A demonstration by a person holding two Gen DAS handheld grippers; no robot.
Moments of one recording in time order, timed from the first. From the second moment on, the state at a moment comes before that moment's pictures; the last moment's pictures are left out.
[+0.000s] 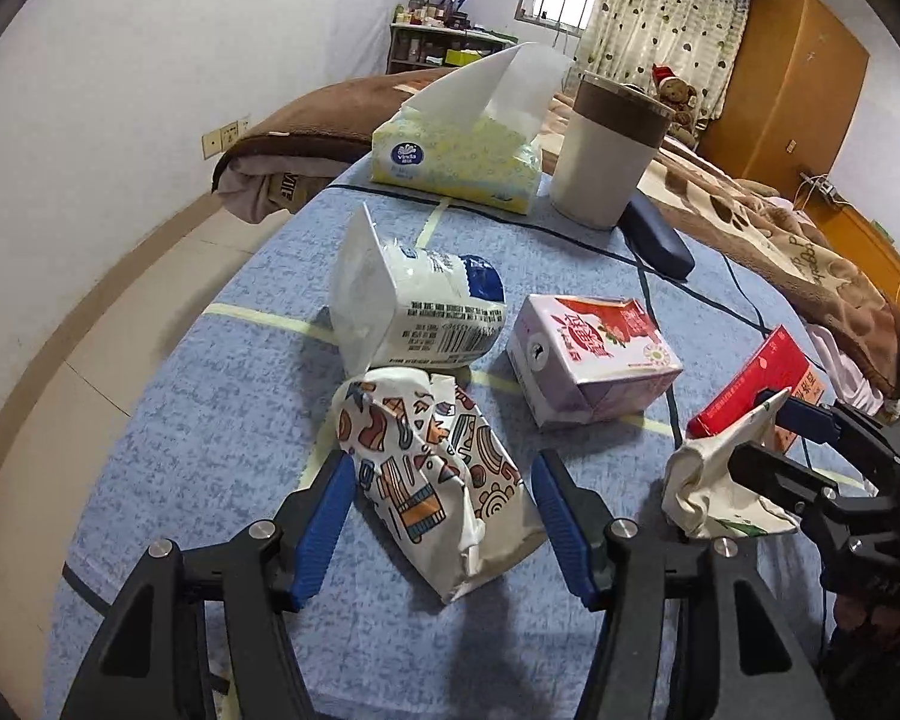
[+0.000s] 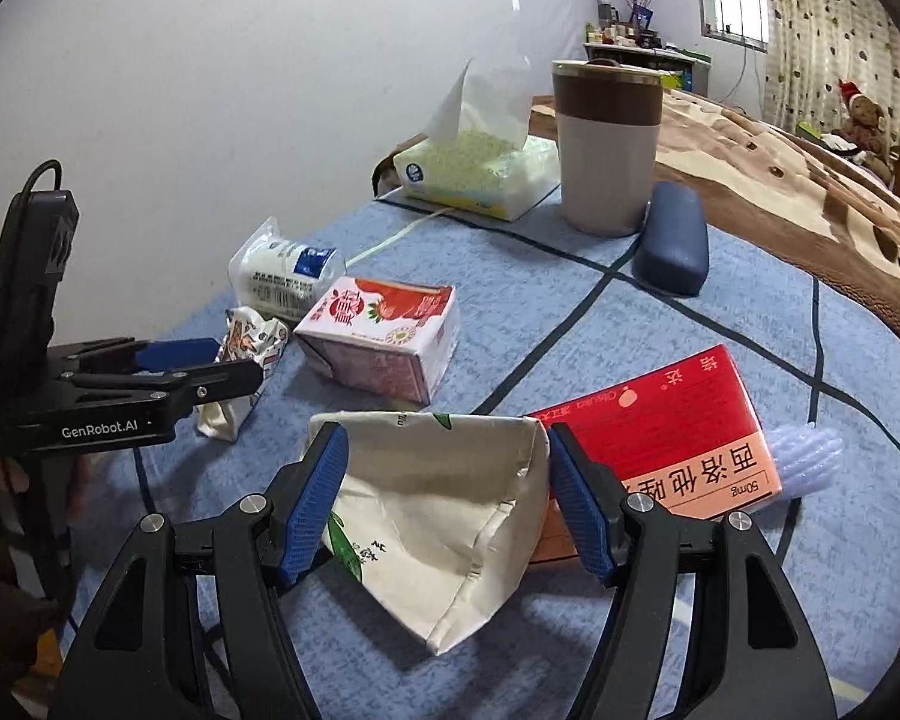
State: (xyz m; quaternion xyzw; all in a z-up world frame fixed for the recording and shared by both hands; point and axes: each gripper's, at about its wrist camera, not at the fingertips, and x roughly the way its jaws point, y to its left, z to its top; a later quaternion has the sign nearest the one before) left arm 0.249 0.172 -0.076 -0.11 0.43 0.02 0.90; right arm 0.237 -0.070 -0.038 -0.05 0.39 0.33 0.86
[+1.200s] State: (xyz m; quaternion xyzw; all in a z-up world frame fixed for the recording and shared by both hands) left arm 0.215 0.155 -0.061 -0.08 0.40 0.02 0.91; right arm 0.187 -0.107 -0.025 0.01 0.35 0.27 0.90
